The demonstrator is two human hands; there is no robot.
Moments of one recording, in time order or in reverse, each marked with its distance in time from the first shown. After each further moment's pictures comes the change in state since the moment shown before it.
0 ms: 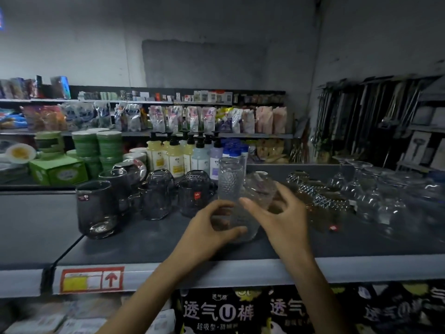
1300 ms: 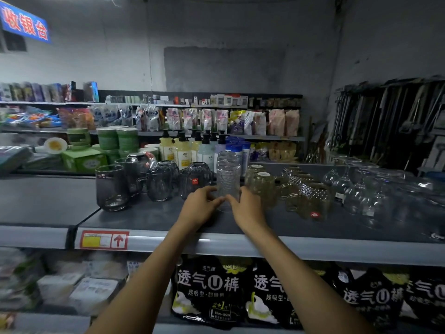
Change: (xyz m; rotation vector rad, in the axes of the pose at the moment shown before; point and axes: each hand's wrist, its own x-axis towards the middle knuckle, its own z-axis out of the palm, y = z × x) left_hand 0.033 -0.022 0.020 0.413 0.240 -0.058; right_hand 0.028 0.065 0.033 -0.528 -0.208 0.131
